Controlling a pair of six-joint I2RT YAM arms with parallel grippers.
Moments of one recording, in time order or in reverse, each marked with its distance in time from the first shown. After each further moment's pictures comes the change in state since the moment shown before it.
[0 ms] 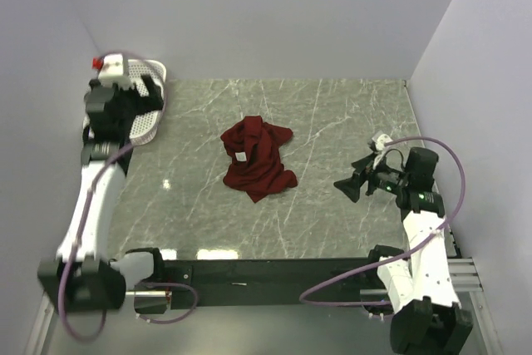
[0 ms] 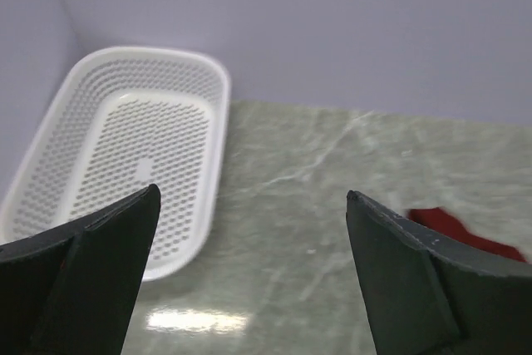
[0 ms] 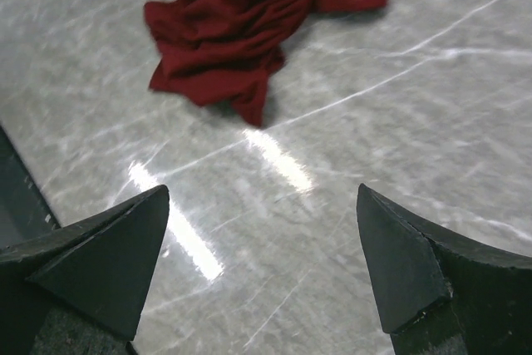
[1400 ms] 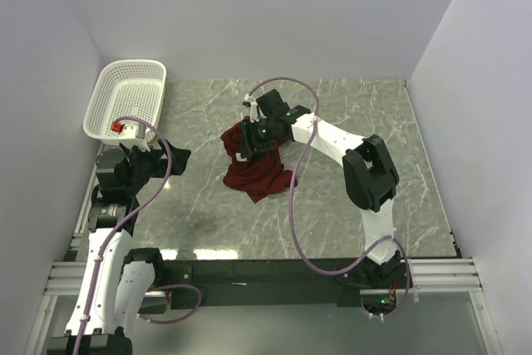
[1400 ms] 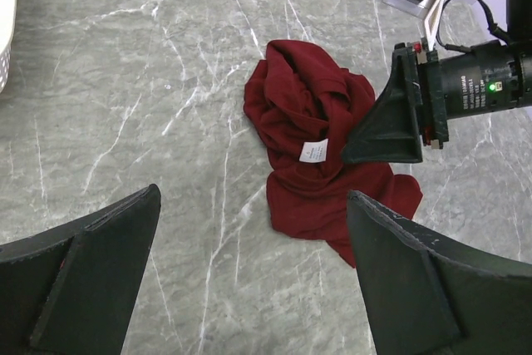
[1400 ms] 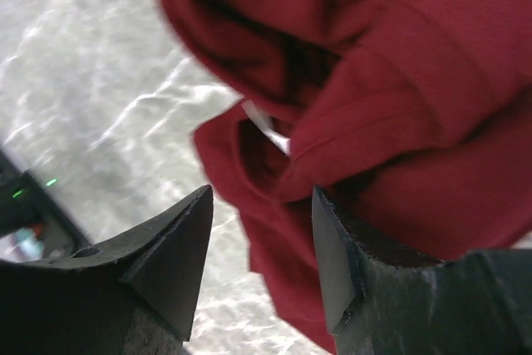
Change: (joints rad) left arm -0.008 -0.599 -0.555 -0.116 0.384 -0.241; right arm 0.900 1.275 1.035 -0.069 0.626 0.660
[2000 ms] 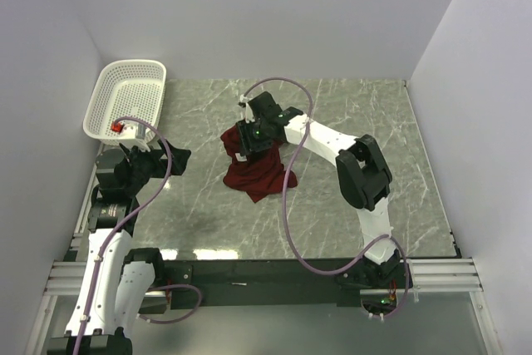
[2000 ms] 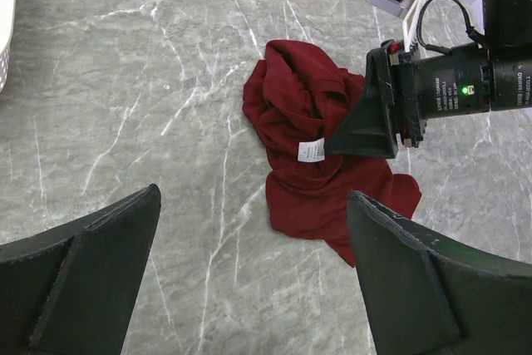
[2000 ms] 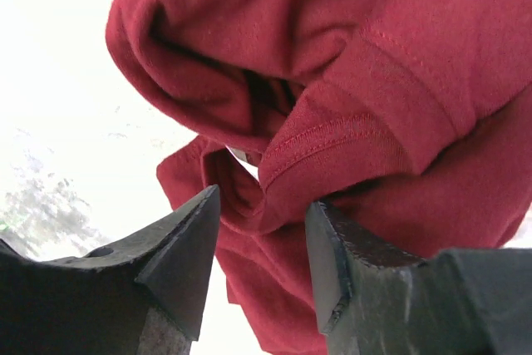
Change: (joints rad) left arm 0.000 -0.003 0.000 -0.002 0.002 0.000; right arm 0.036 0.040 0.035 0.003 0.168 0.007
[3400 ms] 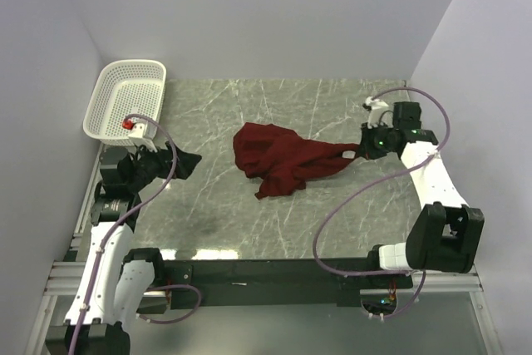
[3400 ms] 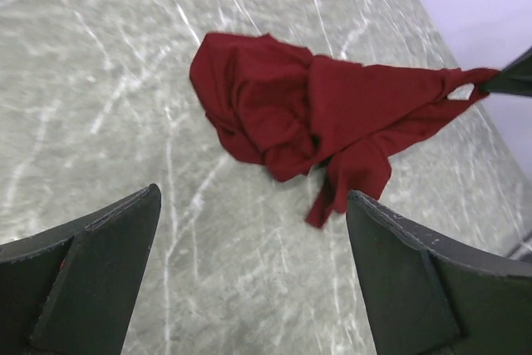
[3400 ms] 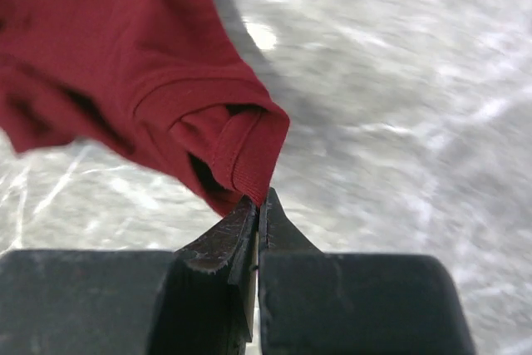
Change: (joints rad) left arm -0.007 0.044 -0.015 0.051 0.187 -0.010; right arm -0.760 -0.732 -0.625 -0.118 -0.222 -0.572
